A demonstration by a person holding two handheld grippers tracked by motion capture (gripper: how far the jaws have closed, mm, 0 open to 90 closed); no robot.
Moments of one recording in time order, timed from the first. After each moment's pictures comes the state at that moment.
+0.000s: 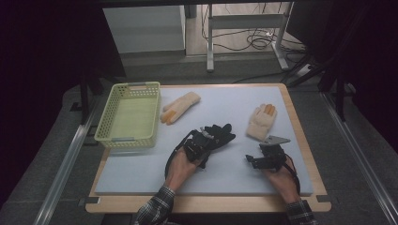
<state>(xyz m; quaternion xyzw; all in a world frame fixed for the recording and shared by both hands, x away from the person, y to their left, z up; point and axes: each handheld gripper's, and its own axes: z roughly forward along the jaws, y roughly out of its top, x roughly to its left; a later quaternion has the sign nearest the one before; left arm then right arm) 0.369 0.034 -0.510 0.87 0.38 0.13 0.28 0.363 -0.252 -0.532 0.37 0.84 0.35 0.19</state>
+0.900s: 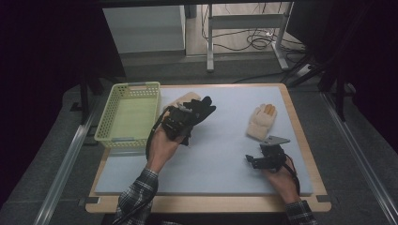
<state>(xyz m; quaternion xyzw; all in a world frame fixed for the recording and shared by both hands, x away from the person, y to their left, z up) 0.397 0.103 -0.435 0.83 0.44 0.17 0.29 0.362 -0.252 -0.532 0.37 0.84 0.35 0.19</state>
